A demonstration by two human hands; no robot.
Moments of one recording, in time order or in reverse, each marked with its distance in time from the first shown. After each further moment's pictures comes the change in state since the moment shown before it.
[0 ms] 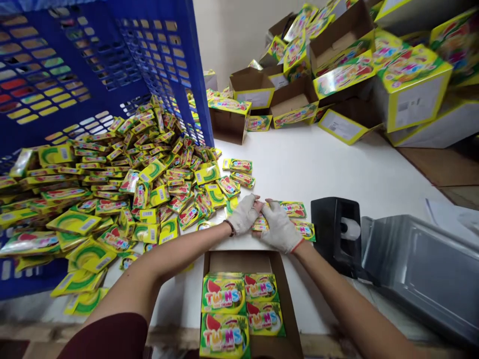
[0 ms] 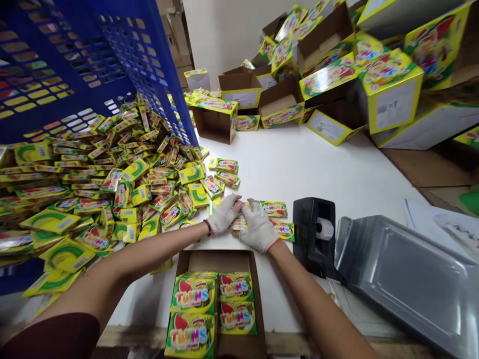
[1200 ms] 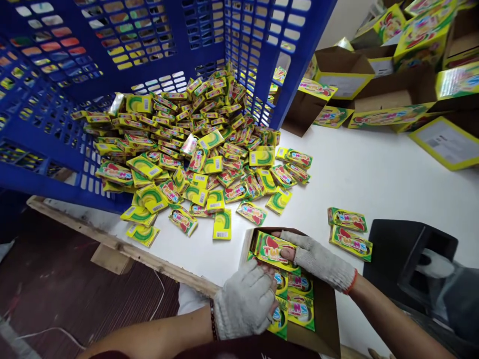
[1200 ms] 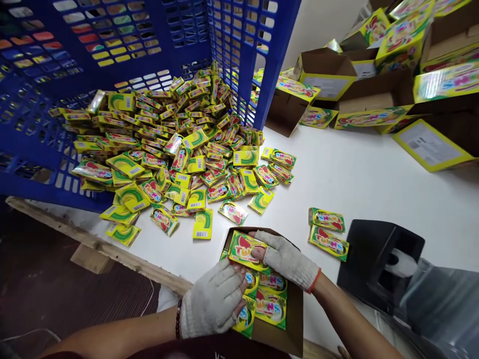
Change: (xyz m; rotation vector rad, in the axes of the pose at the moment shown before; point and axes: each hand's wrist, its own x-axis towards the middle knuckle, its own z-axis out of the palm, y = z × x) left_hand -0.258 0.031 -0.020 0.699 0.287 0.492; right_hand -0.019 -0.107 -0.027 0.660 -0.760 0.308
